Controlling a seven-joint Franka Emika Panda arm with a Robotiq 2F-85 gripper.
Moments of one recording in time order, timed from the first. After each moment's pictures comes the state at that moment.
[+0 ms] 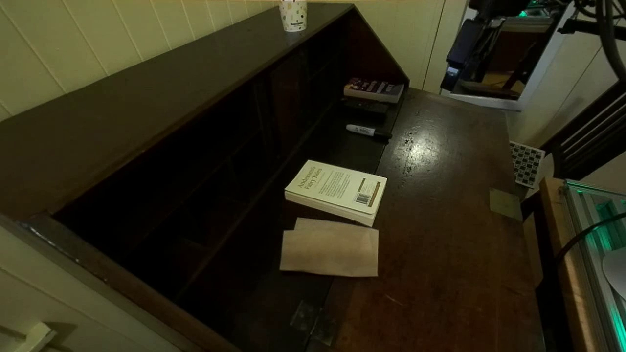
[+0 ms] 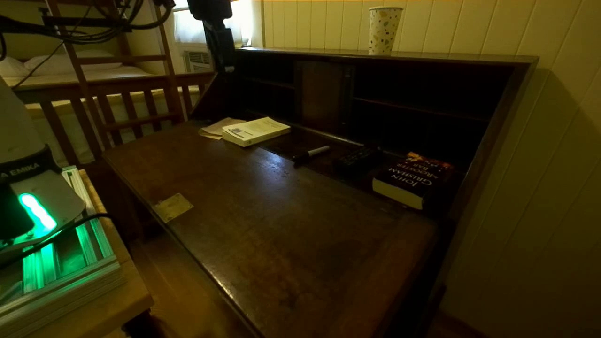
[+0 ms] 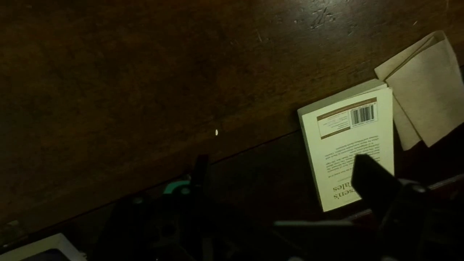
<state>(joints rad) -0.17 -0.49 -0.21 -2.65 0.06 2.28 -0.08</state>
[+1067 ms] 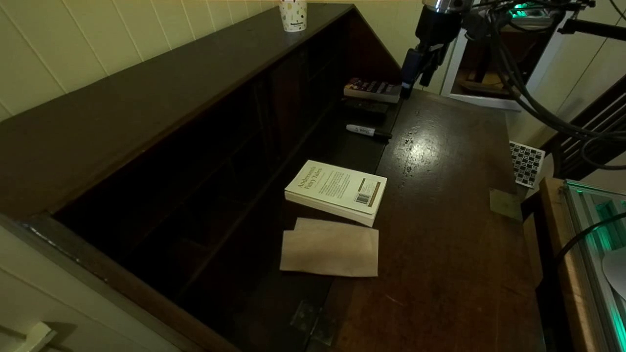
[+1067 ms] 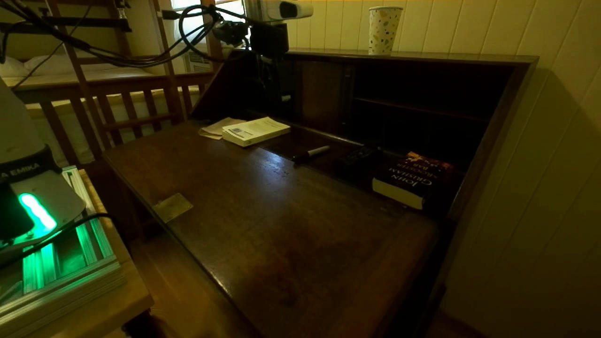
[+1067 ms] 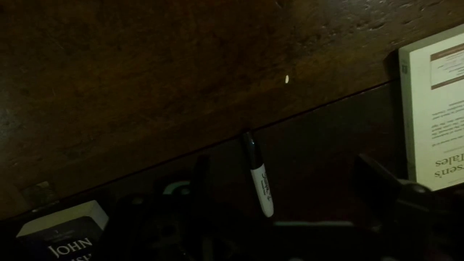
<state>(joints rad) -0.20 -0.08 -0.24 -2.42 0.04 2.47 -0.13</state>
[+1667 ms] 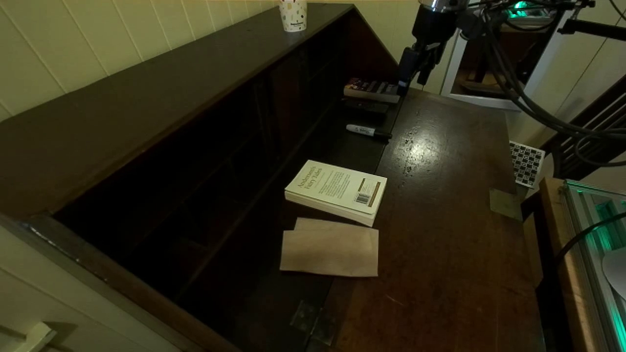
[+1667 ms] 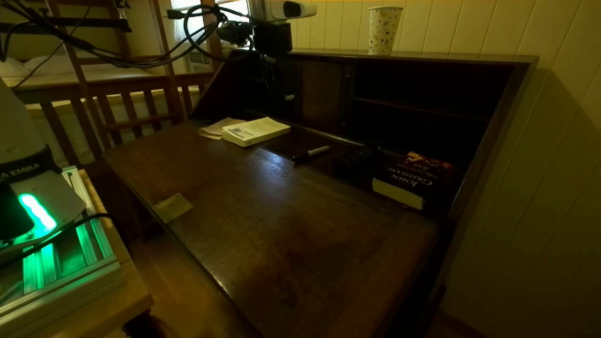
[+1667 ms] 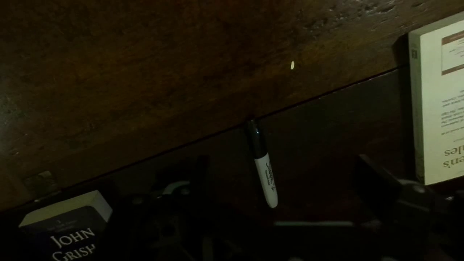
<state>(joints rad) -0.20 -0.06 -0.24 -2.40 0.04 2.47 -0.12</state>
